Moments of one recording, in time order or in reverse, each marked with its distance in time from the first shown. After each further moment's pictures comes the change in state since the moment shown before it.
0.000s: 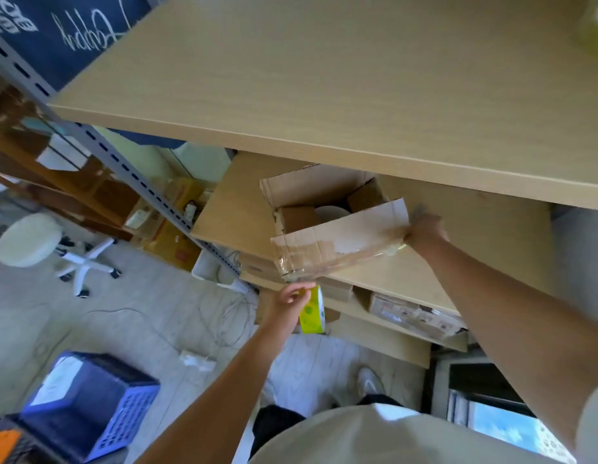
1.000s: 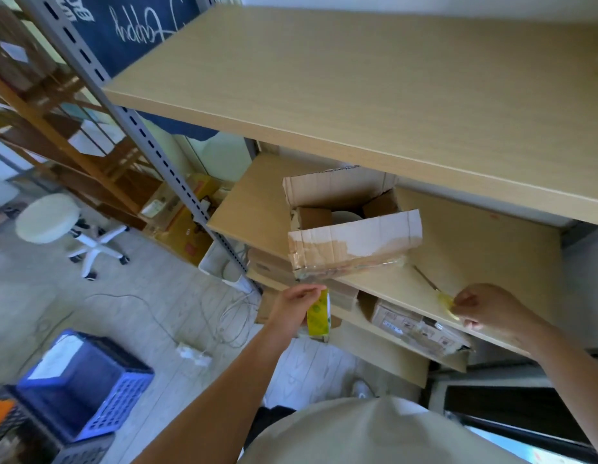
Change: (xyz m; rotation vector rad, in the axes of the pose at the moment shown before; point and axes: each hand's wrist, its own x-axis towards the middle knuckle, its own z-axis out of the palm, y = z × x) left_hand -0.009 0.003 0.004 -0.150 0.031 -0.079; right_hand -0.075 0.106 -0.058 -0.177 -0.336 -0.182
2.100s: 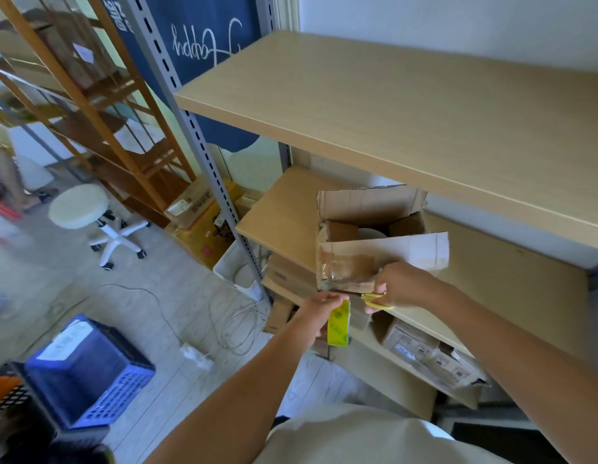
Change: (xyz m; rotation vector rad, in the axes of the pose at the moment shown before) left_hand 0.005 0.015 0.002 -0.015 -0.023 -0.224; right_hand 0.005 -0.189 0.039 -0.701 -0.112 -0.598
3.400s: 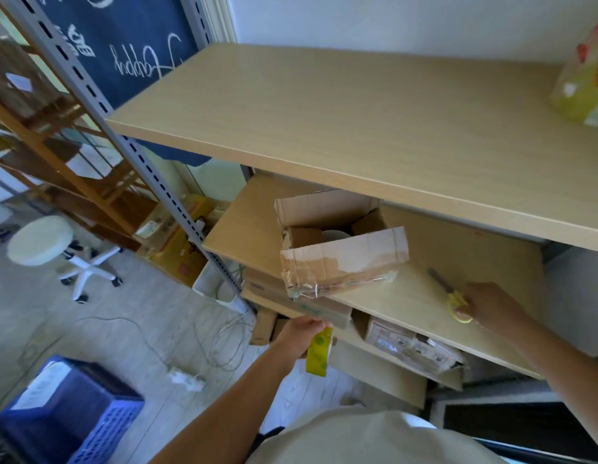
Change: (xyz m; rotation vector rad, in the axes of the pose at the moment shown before) left_hand 0.008 -0.025 0.018 0.161 -0.023 -0.029; right_hand -0.091 0.178 0.088 0.301 0.137 0.615
